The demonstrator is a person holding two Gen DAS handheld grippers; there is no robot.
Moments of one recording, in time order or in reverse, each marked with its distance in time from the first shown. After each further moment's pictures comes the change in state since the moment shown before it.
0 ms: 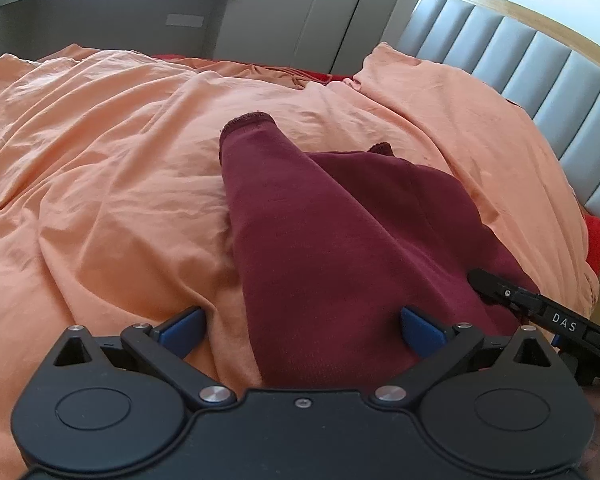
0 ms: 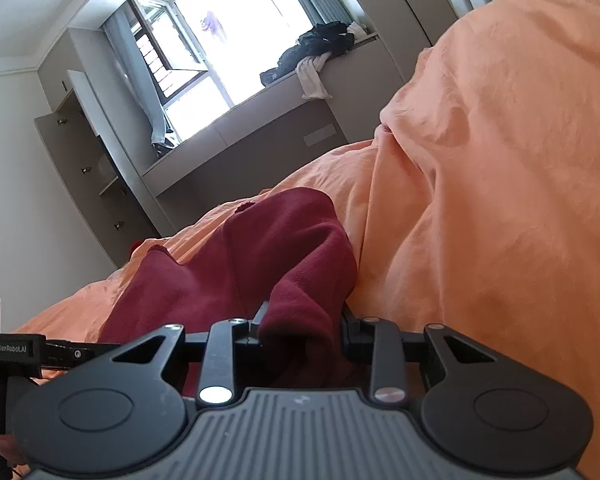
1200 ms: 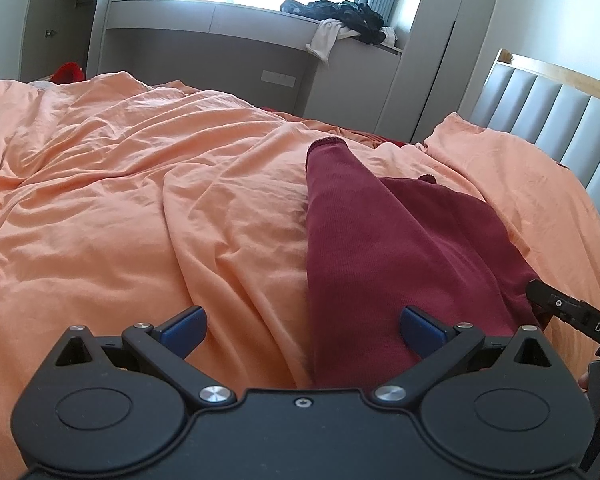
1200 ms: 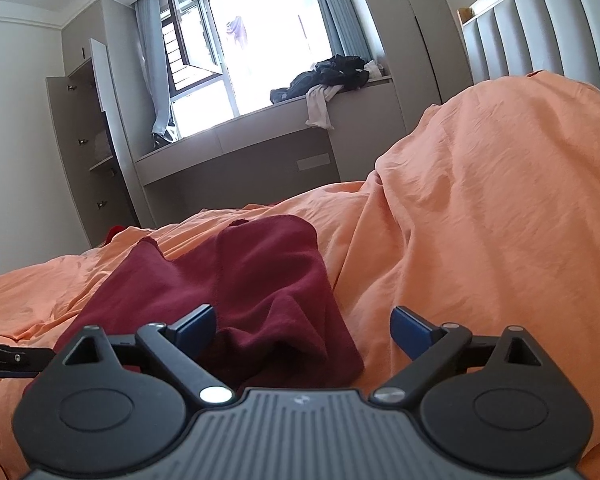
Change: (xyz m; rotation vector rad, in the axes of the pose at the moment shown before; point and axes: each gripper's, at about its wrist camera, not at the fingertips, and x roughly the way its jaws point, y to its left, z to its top) left arm -0.067 -0.023 -0.073 -0.139 -0.229 0.233; right arm -0.040 0.009 0.006 -0.216 -0.069 -0.082
